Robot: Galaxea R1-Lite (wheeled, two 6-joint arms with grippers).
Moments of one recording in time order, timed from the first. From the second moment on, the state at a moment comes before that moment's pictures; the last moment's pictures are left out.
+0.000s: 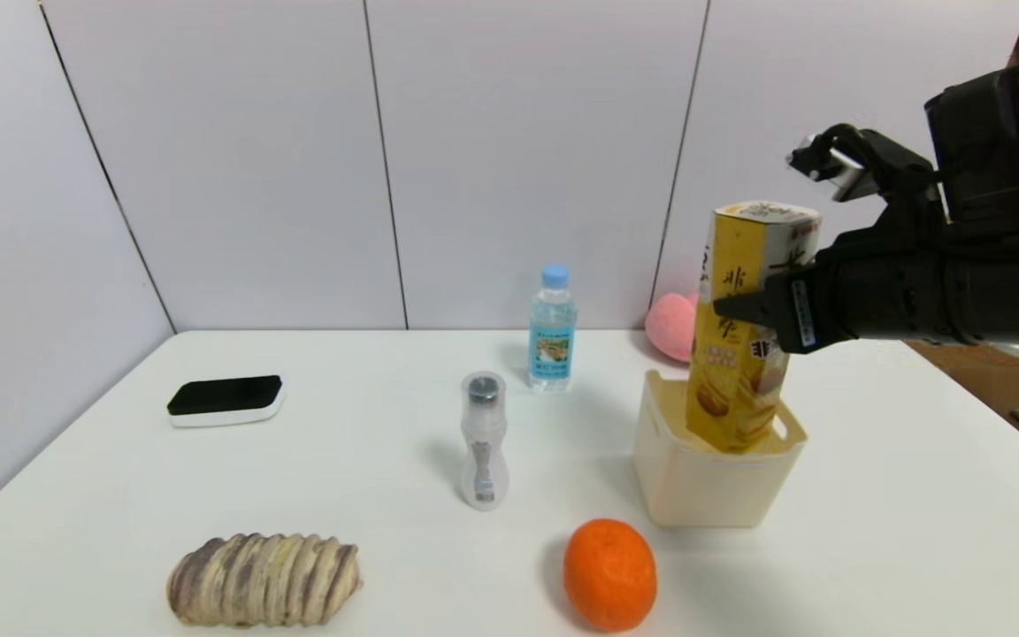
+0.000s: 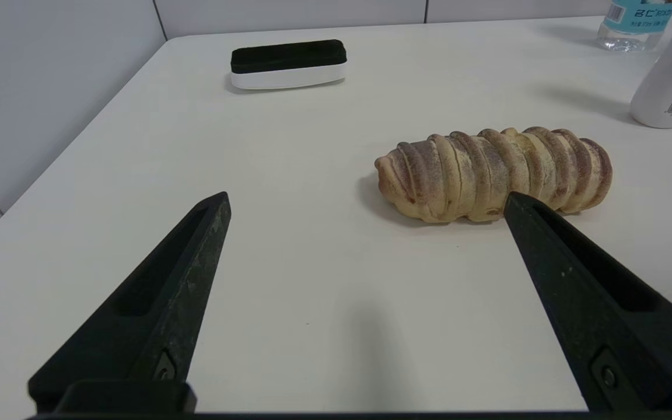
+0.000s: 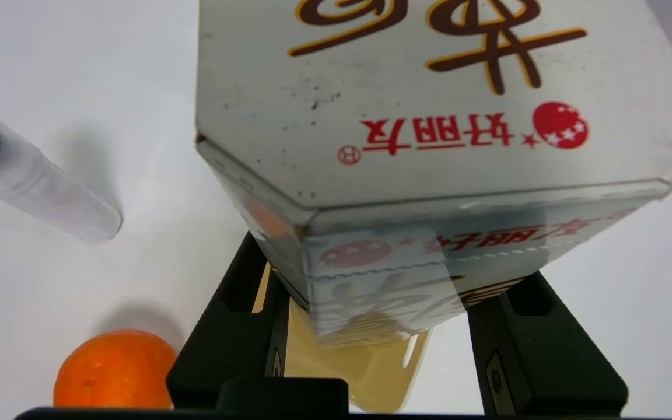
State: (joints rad) left arm 0.00 0.00 0.00 0.01 -0.02 0.01; right arm 0.44 1.53 -1.22 0.21 -0.09 -0.04
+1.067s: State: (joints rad) left arm 0.00 0.00 0.00 0.01 -0.02 0.01; right arm 0.44 1.53 -1.17 0.31 -0.14 -0.02
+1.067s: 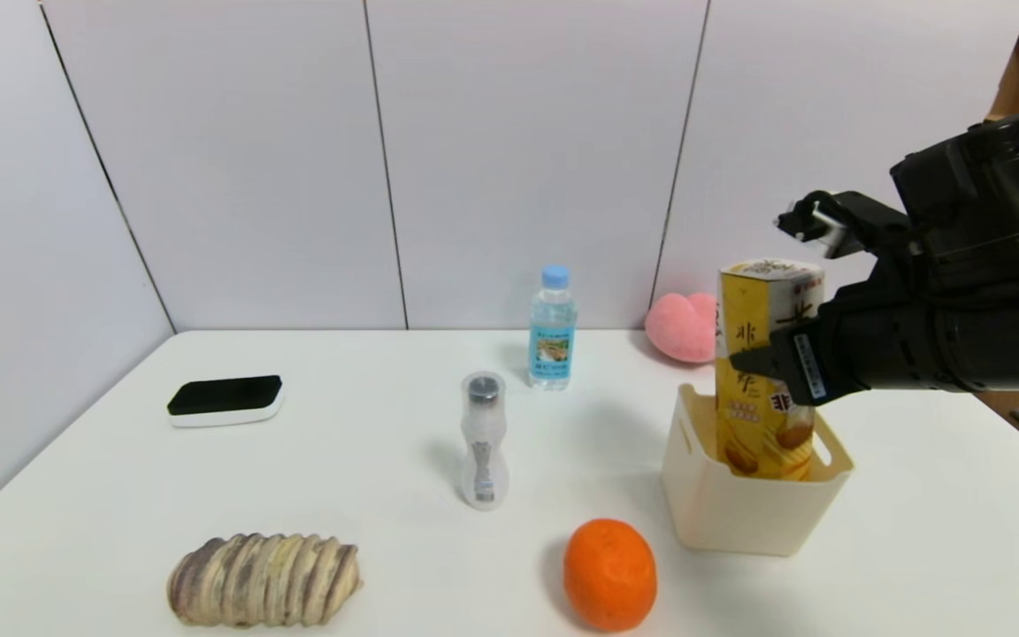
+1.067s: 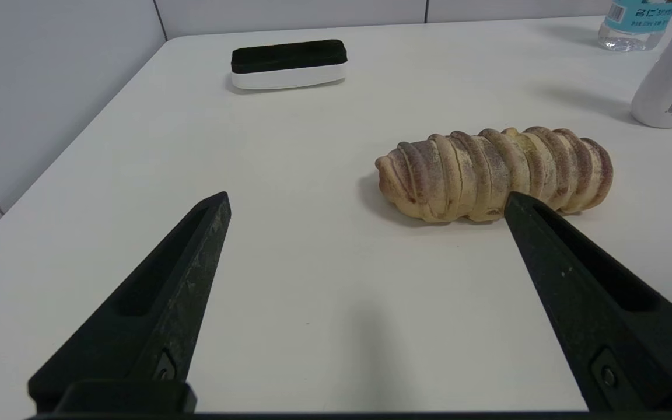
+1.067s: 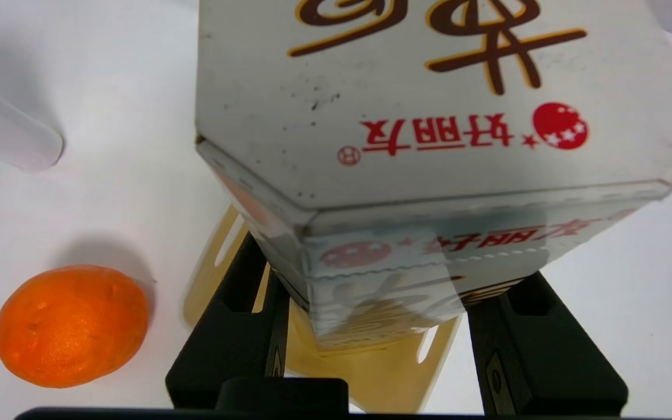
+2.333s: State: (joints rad) left arm 0.00 0.00 0.00 0.01 -0.02 0.01; right arm 0.43 1.53 -1.22 0.23 -0.18 -0.03
